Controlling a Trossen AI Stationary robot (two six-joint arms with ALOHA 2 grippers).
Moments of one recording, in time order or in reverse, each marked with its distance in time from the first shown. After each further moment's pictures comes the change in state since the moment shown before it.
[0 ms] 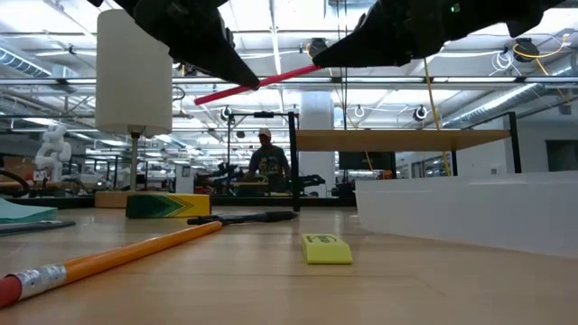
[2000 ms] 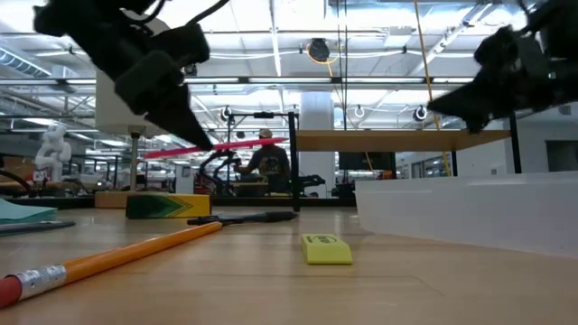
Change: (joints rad) left arm -0.023 -0.024 -0.183 -0.055 -0.202 -0.324; right arm -0.355 -1.101 -0.664 -0.273 -0.313 0.427
